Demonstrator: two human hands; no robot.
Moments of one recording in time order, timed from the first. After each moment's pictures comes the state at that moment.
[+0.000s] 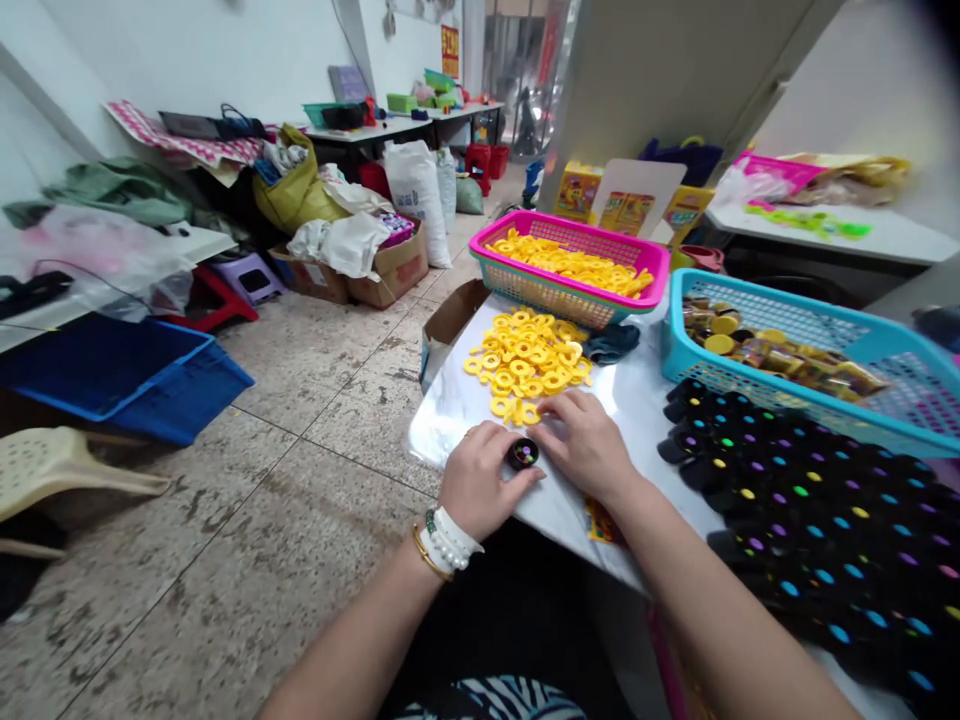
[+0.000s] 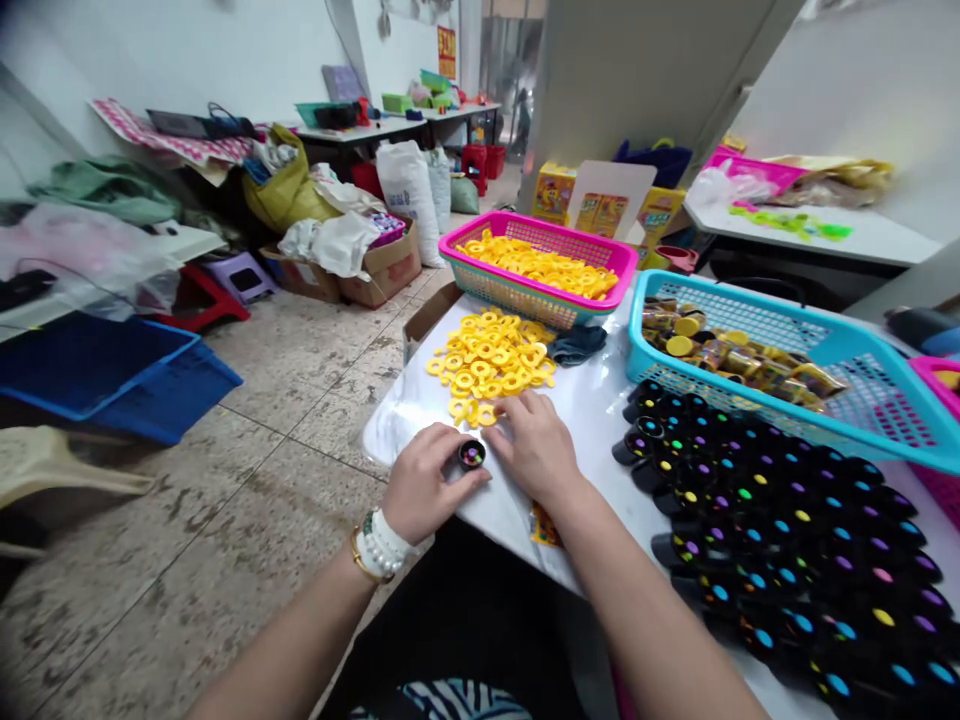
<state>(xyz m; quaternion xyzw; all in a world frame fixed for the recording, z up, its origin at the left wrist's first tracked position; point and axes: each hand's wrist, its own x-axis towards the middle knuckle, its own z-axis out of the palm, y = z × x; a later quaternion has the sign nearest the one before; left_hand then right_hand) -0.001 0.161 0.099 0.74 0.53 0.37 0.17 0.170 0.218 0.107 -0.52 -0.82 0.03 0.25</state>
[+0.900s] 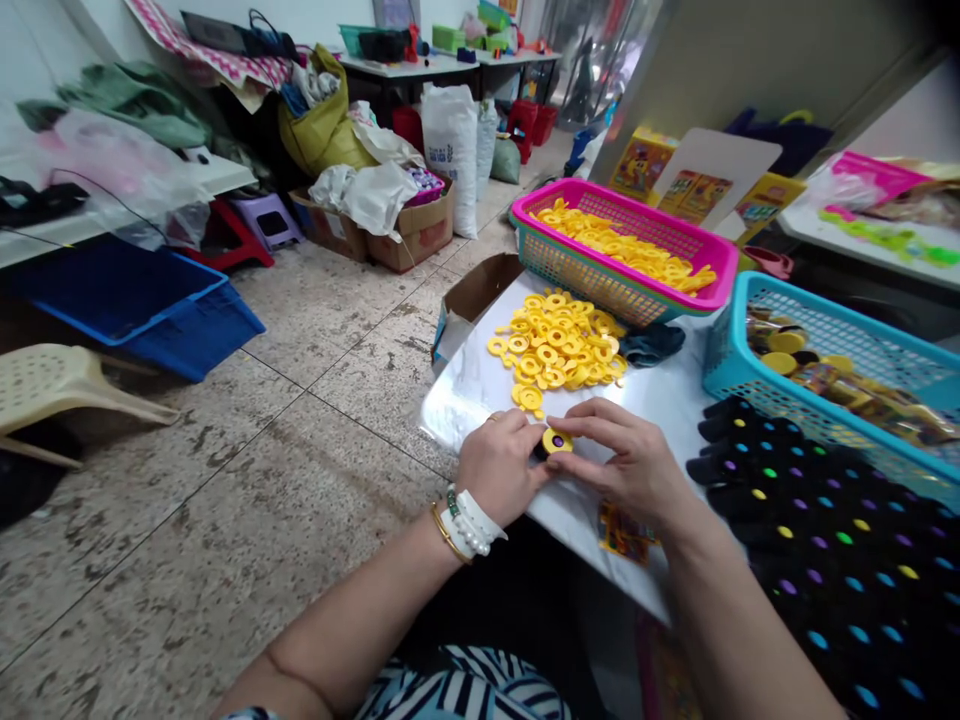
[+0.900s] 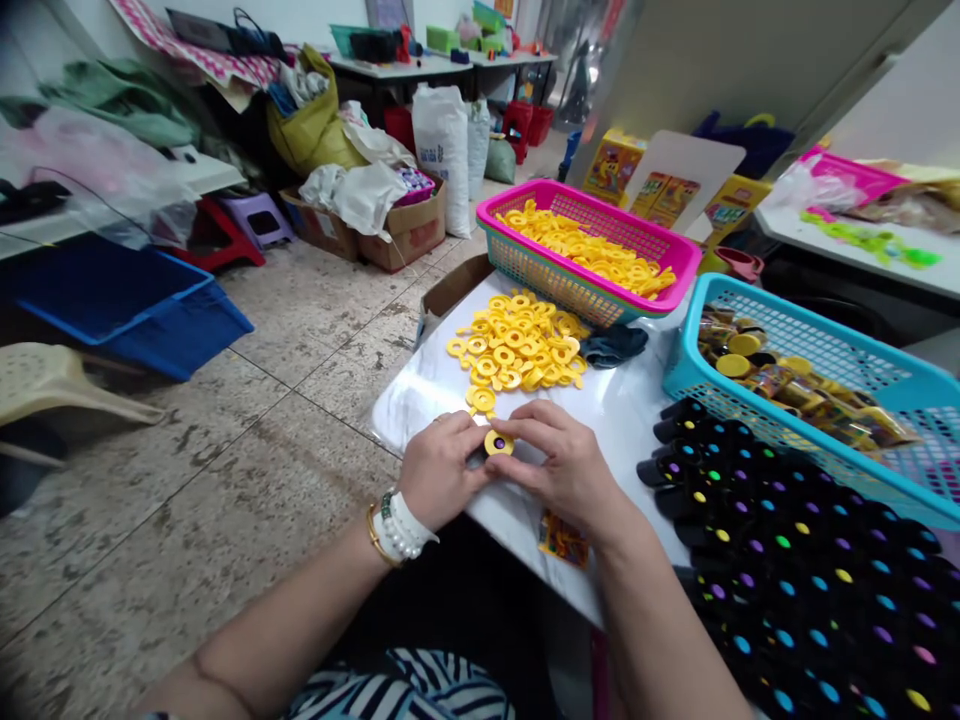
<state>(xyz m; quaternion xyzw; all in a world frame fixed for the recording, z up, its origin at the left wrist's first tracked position) 0.008 0.164 0.099 0.74 0.58 0.31 0.13 0.183 0.210 0.132 -0.34 -0.86 0.22 0.31</state>
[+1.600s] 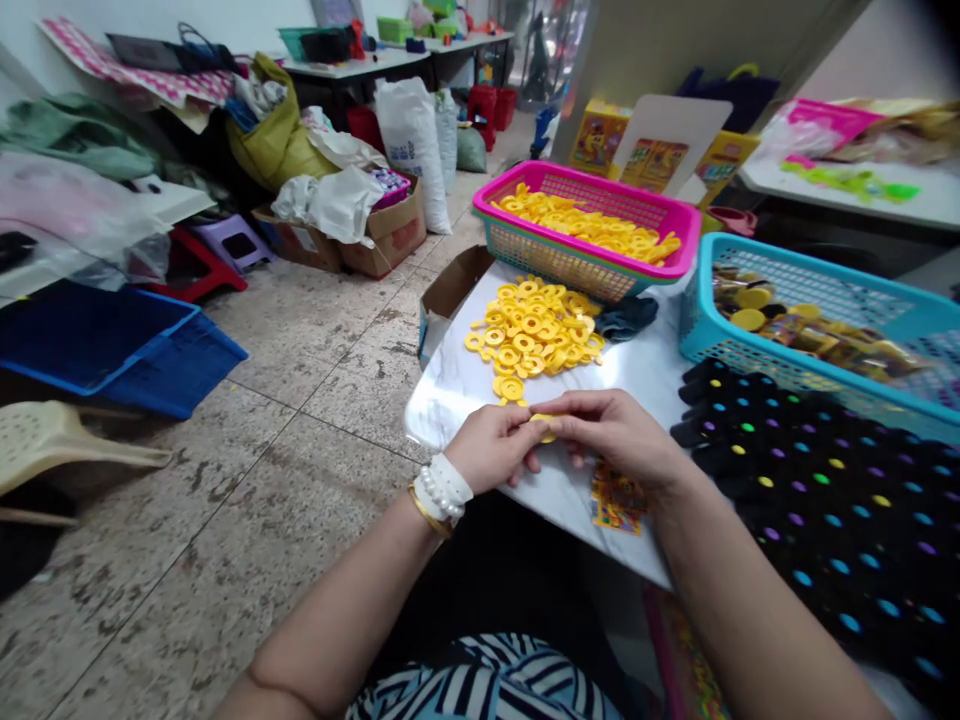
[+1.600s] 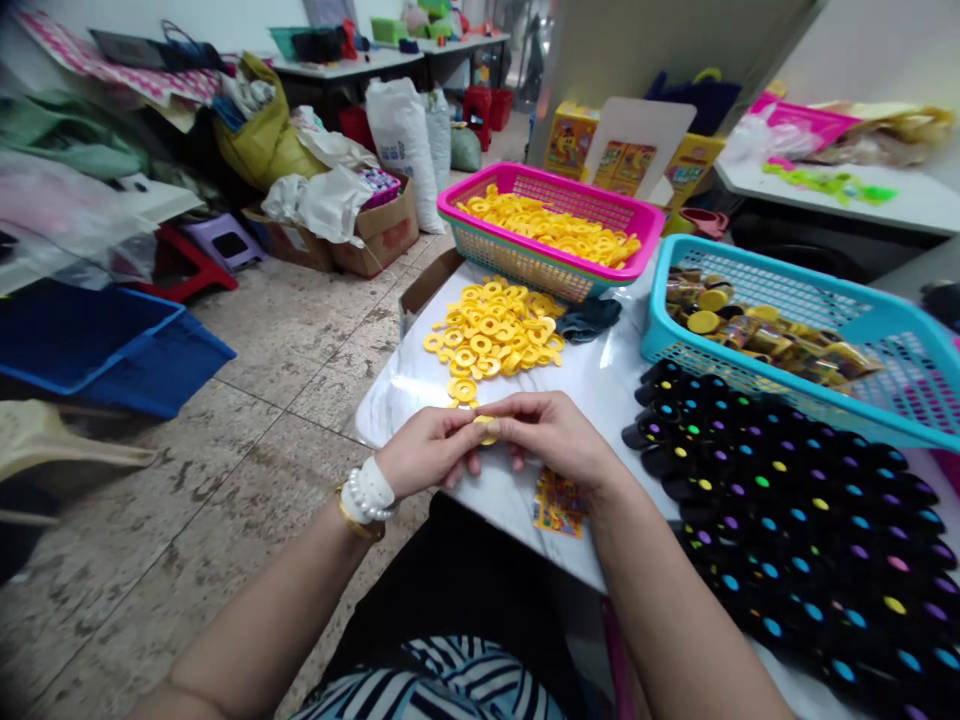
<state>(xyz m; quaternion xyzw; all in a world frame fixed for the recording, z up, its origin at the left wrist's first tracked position) -0.005 0.187 0.125 0.59 0.46 0.26 0.61 0.185 0.214 0.131 -0.45 -0.63 0.59 0.25</state>
